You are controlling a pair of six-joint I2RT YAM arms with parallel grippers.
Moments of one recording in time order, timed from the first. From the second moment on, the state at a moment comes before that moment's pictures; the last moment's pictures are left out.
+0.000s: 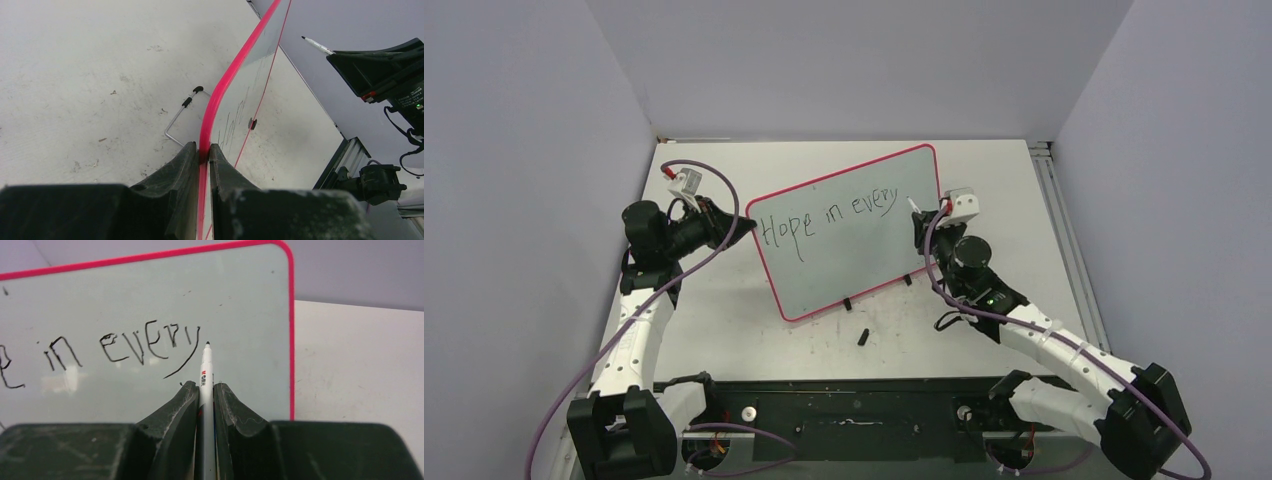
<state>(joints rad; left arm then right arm) 0.13 1.05 0.75 0.07 0.89 -0.40 0.67 1.02 0.61 0.38 0.37 0.11</state>
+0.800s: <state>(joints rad) 0.13 1.05 0.75 0.06 0.89 -0.38 0.46 1.17 0.71 0.42 0.05 0.13</state>
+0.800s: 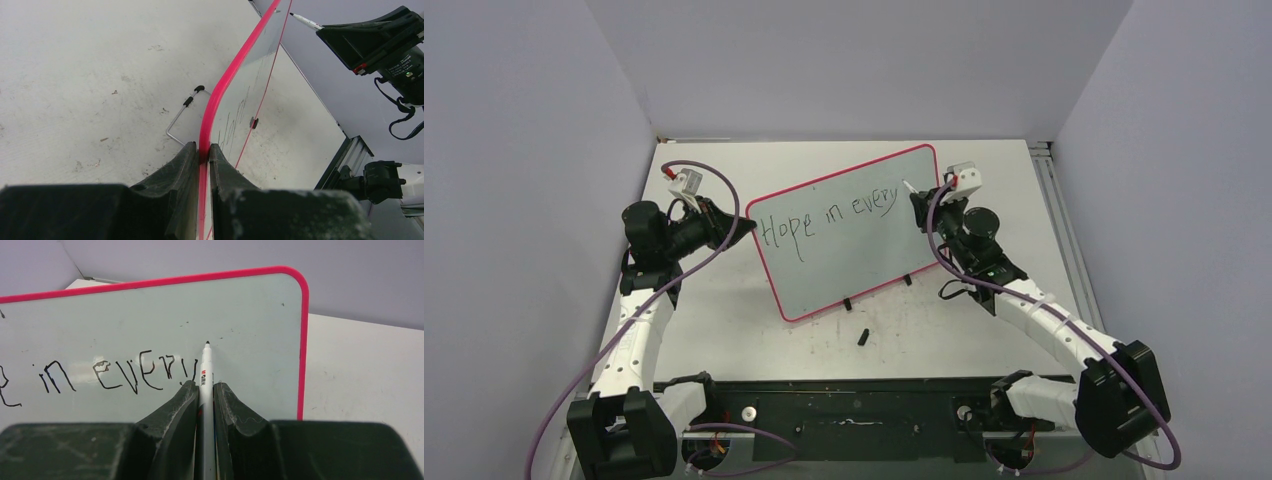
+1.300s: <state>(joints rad) 0.13 1.05 0.75 0.06 0.89 -0.38 0.45 1.22 0.73 0.47 0.07 0.12</state>
